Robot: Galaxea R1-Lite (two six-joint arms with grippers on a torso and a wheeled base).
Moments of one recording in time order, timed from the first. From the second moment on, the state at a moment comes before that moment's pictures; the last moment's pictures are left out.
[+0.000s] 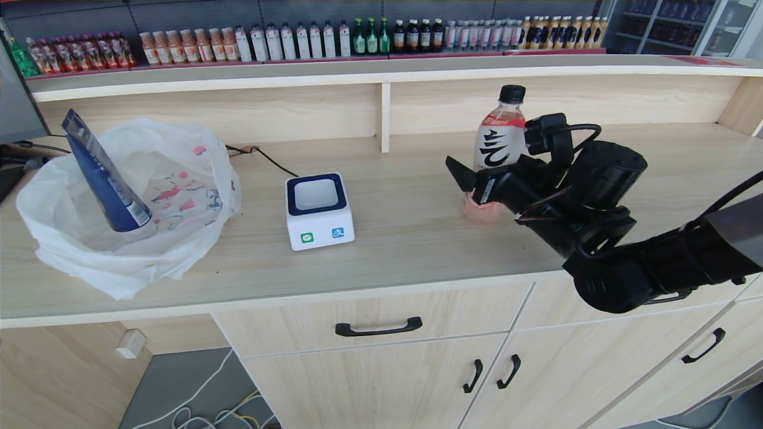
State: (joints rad) left arm 0.00 0.00 0.00 0.00 0.00 0.00; right arm 0.39 2.03 -1.10 -1.19 0.02 -0.05
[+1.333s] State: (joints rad) left arm 0.00 0.00 0.00 0.00 0.00 0.00; right arm 0.41 1.94 -1.01 -1.20 0.02 -0.05
